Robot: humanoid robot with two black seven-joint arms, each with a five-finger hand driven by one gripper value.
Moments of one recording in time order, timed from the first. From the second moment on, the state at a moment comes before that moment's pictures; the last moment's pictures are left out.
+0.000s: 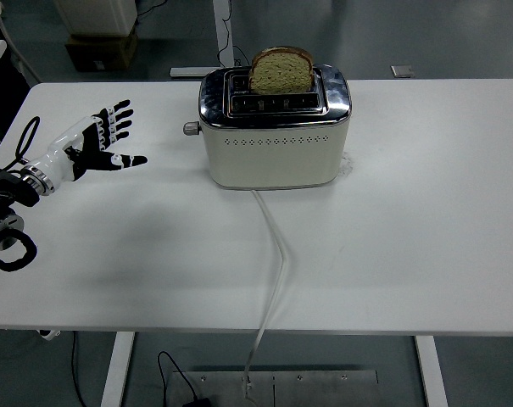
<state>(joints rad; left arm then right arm) -0.84 0.51 -0.33 -0.70 0.35 -0.23 -0.45 0.04 0.00 0.26 0.08 -0.30 0.07 0.19</state>
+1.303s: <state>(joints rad) -0.85 0.32 -0.55 -0.47 -0.14 -0.23 -0.43 0.04 0.00 0.26 0.08 -0.30 0.07 0.19</state>
